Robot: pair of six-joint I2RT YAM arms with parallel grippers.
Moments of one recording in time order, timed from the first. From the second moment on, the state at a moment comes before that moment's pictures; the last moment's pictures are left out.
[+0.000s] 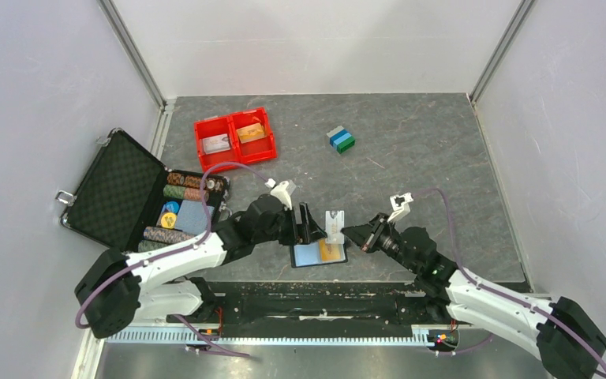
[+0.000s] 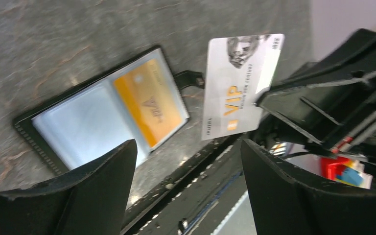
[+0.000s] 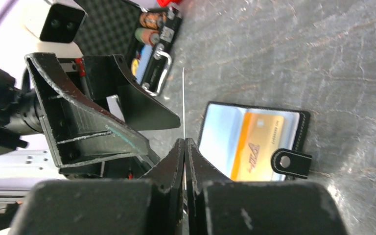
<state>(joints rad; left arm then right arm) -0.88 1.17 0.58 -0.02 0.12 -0.86 0.81 0.74 0.11 0.45 0.01 0.94</state>
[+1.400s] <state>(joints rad) -0.89 1.00 0.39 0.33 0.46 -0.90 0.75 0.66 0.32 0.23 -0.30 0.54</state>
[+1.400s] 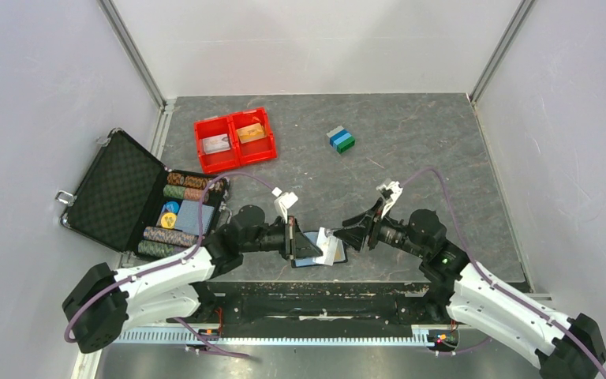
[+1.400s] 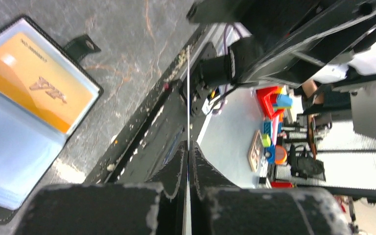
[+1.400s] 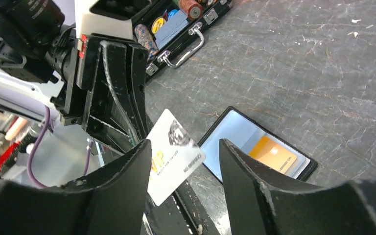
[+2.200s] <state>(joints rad) -0.87 1.03 0.51 0.04 0.56 -0.73 0.70 0.83 0.41 0.22 -0.70 0.45</state>
